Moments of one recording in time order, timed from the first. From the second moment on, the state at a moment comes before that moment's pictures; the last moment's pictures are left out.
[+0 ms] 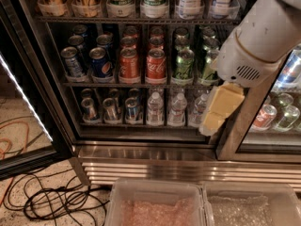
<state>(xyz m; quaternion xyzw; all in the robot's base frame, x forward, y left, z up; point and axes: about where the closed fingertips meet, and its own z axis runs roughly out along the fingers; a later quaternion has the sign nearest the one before) 0.462 -0.139 0.937 -0.59 0.78 0.01 0.18</state>
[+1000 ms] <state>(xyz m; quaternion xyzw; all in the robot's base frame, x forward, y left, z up) 0.496 -0.045 0.973 -0.49 0.80 0.05 0.34</state>
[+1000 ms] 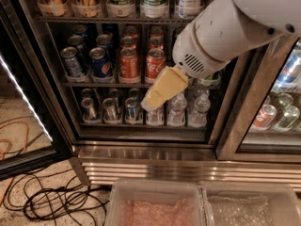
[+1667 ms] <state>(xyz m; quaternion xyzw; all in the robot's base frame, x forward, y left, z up) 0.508 -0.029 0.971 -0.47 0.80 0.05 0.36</state>
